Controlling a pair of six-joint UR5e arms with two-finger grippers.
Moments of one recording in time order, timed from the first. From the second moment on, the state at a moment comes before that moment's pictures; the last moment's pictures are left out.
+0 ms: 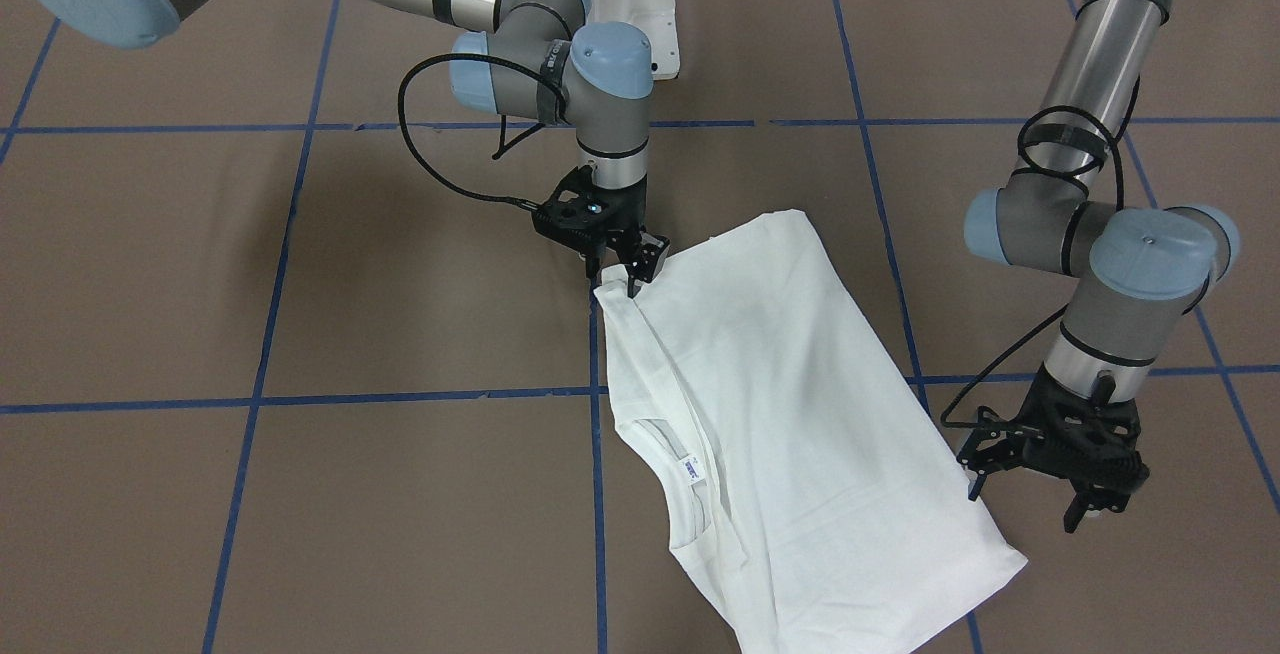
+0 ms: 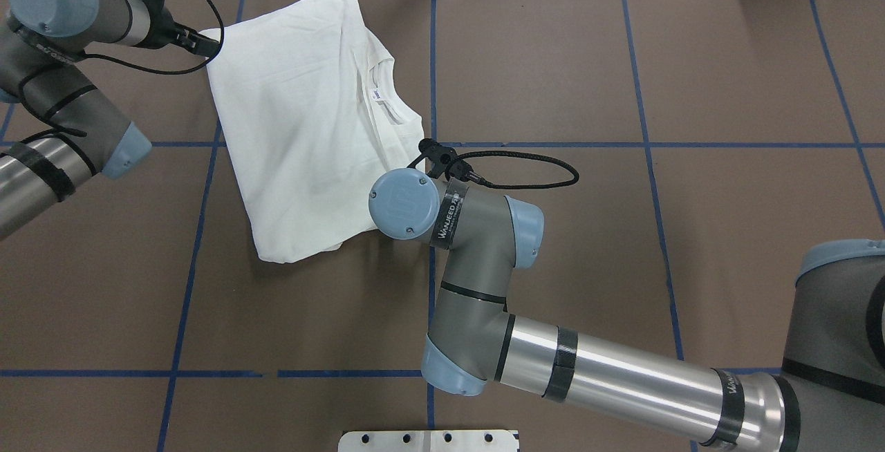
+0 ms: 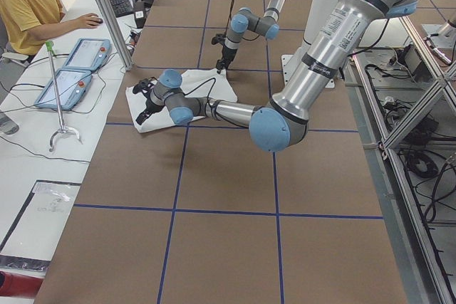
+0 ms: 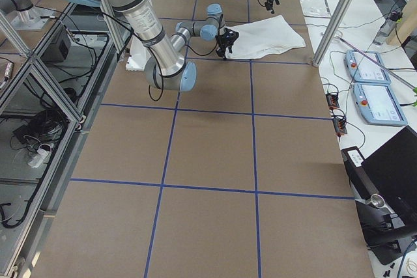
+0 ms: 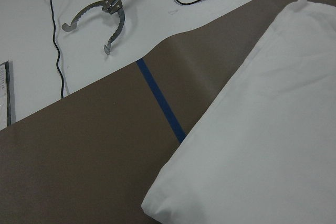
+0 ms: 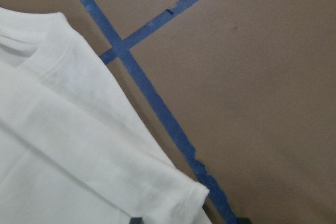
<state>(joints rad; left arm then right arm) -0.99 -2.13 -1.10 -2.47 -1.80 -0.46 0.38 -0.68 1.33 -1.40 1.54 1.91</state>
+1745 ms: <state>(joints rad) -0.98 -2.09 -1.19 -2.47 -1.88 -0.50 0.21 -0.99 1.90 -1.71 1.40 1.90</state>
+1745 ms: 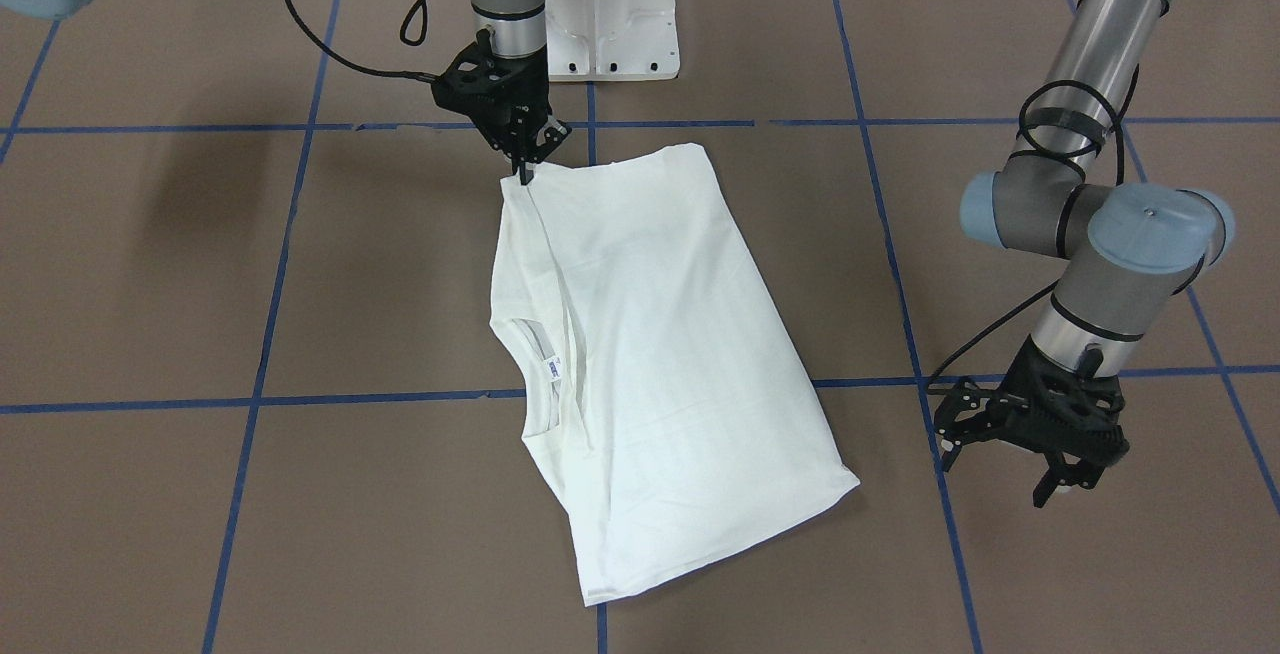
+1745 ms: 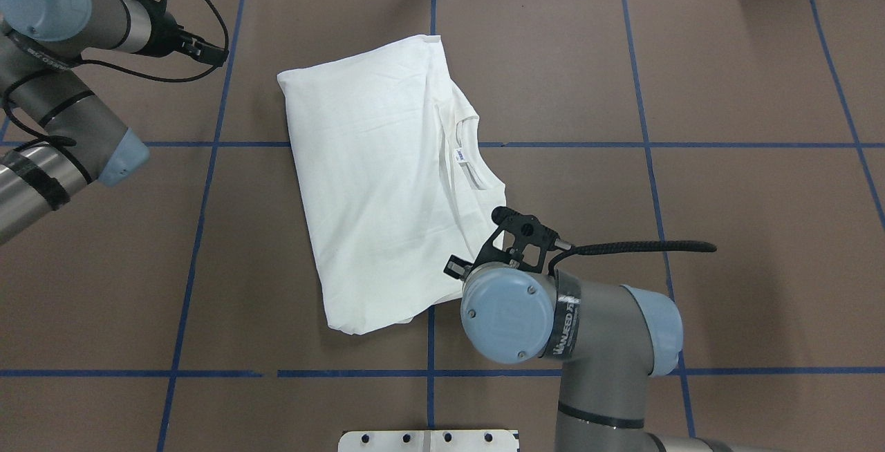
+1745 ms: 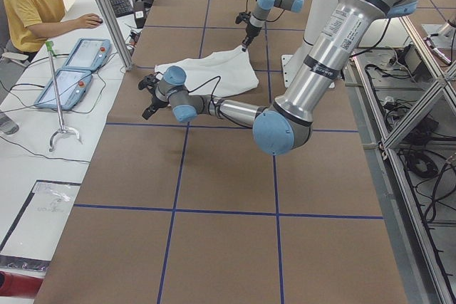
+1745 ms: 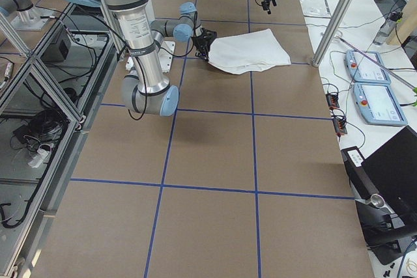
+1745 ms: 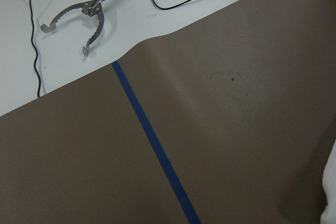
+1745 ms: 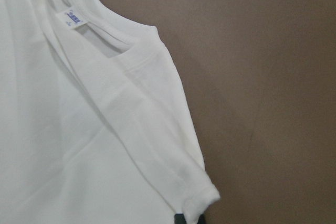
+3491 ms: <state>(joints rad) -0.34 -1.67 -1.99 -2.28 -1.68 -1.48 0.18 -0.95 1.89 -1.75 1.36 1.95</state>
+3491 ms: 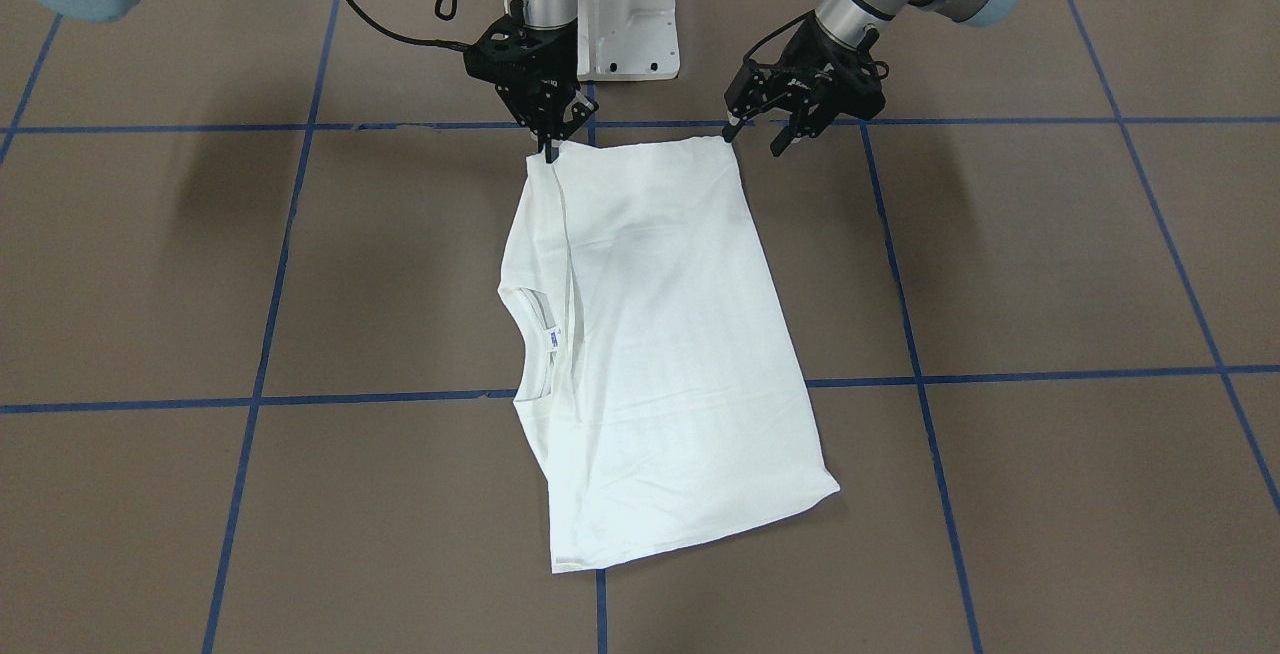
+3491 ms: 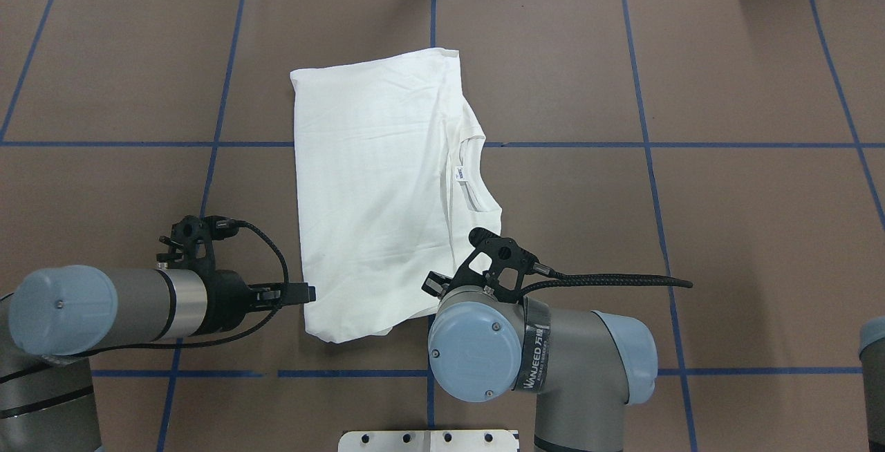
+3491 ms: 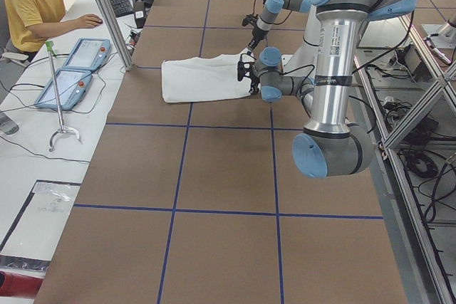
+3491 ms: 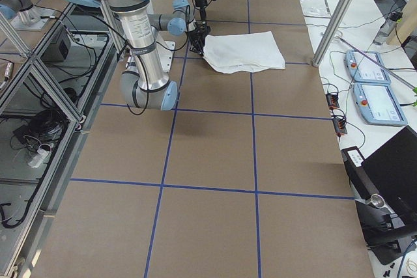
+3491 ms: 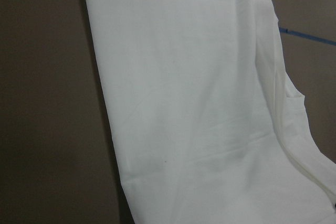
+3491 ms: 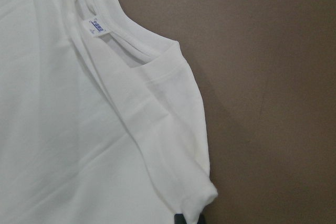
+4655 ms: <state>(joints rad) -0.24 -1.74 -1.92 -2.21 -1.65 -1.51 0.18 -0.96 1.90 -1.75 1.36 1.95</state>
